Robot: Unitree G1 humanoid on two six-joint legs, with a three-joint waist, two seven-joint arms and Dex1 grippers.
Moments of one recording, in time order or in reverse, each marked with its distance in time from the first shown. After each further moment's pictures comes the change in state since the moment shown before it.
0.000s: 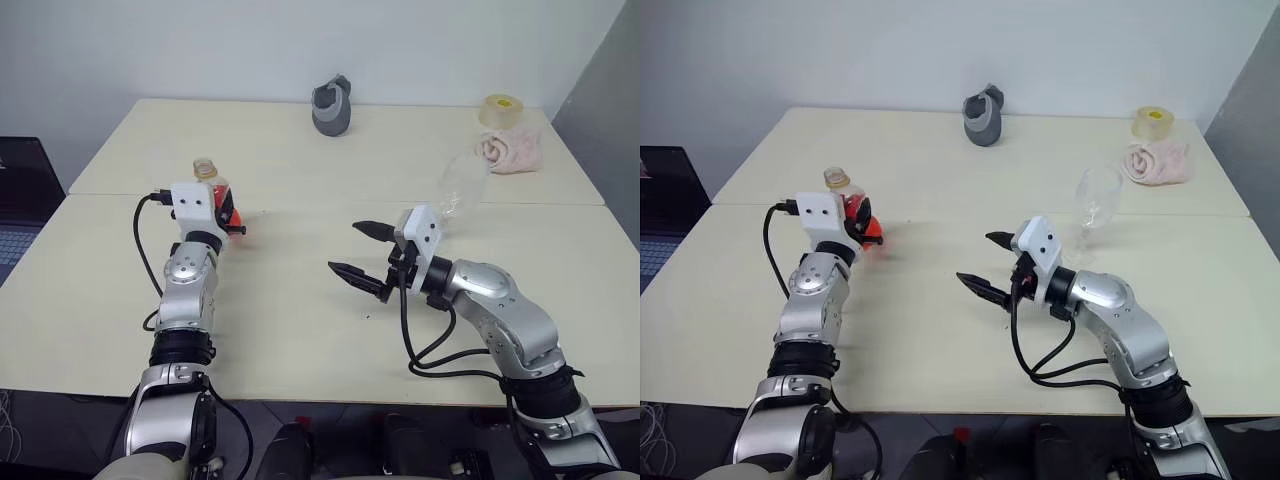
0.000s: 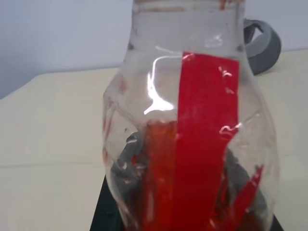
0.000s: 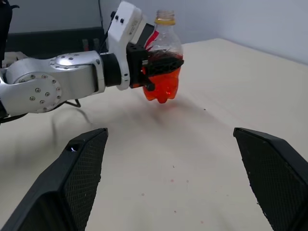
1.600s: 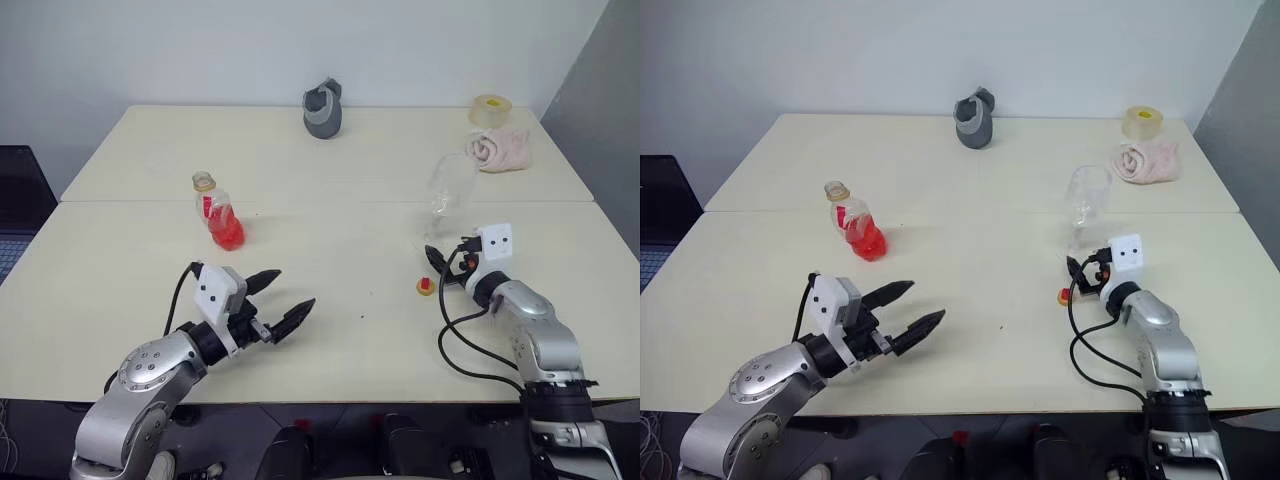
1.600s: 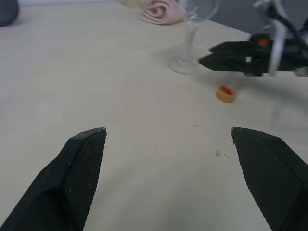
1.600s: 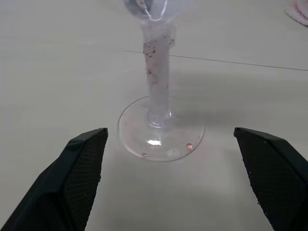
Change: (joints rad) left arm 0.699 0.213 -0.126 -1.109 -0.441 0.571 -0.481; right arm 0.088 0.020 -0.296 0.418 -0.139 -0.133 -0.334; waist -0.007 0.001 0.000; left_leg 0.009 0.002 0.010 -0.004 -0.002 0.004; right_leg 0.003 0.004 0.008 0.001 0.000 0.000
